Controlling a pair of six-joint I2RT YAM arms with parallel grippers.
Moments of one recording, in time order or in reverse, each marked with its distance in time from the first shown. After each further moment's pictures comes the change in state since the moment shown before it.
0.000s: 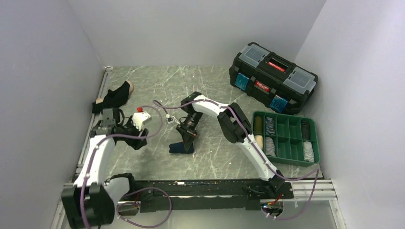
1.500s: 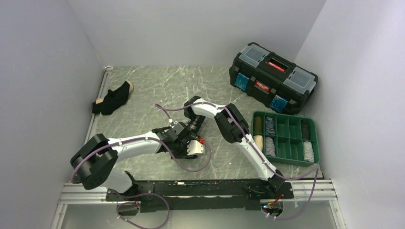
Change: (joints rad) left arm -1.032 0.374 -0.008 0.389 -0.394 -0.114; right arm -0.005 0.080 -0.009 -0.169 -0.086 -0.003
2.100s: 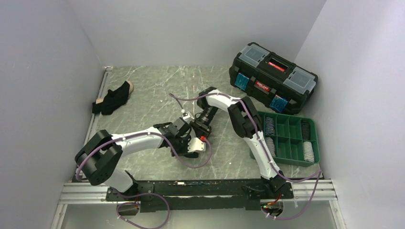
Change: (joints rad) left arm 0.036 0.055 0.055 -0.039 0.079 0.064; right arm -0.123 -0.153 -0.151 0.082 0.129 0.011
